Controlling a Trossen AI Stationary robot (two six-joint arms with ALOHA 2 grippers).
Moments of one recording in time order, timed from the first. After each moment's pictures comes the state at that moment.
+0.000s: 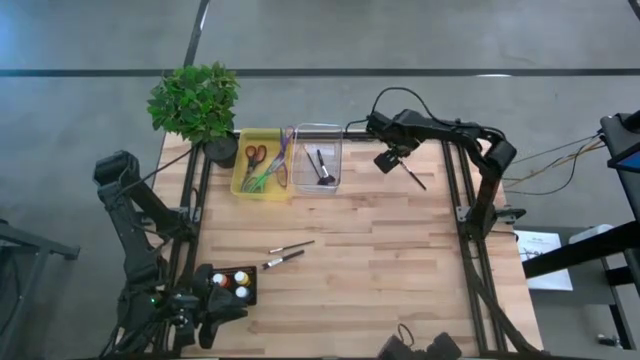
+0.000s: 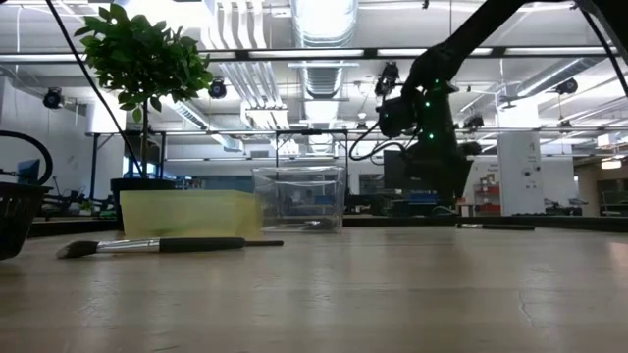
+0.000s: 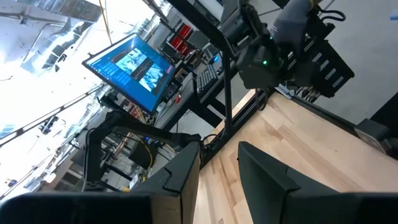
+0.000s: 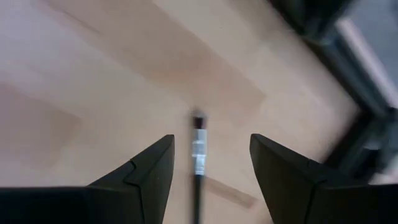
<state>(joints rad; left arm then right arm) -1.14 1.29 0.88 0.29 -1.08 0.73 -0.70 1.85 1.30 -1.03 0.32 0.26</state>
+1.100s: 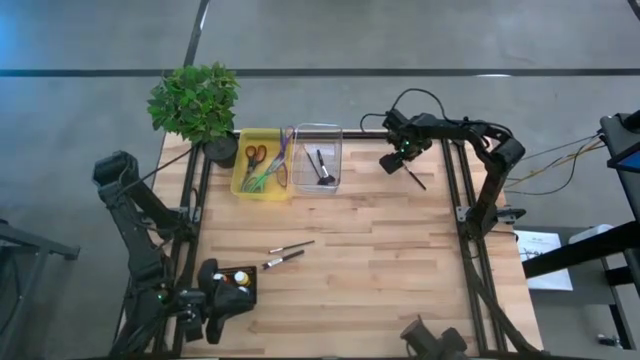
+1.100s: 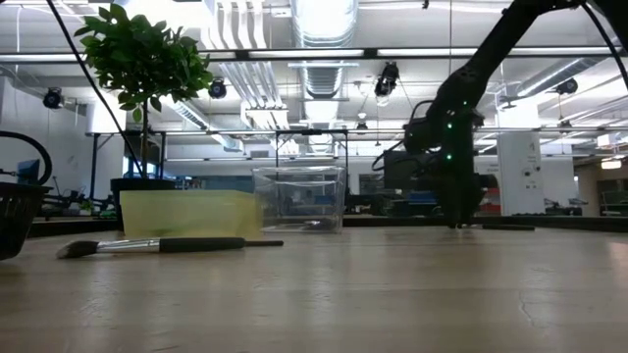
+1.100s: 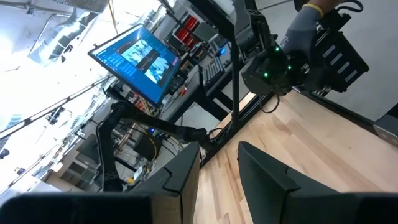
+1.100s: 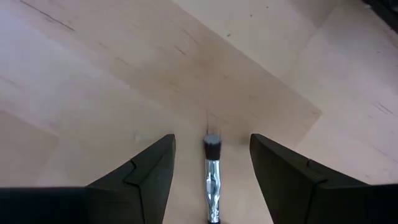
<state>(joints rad) -1.10 1.29 0.88 0.29 -1.08 0.73 -0.87 1.84 1.09 -0.73 0.08 0.14</state>
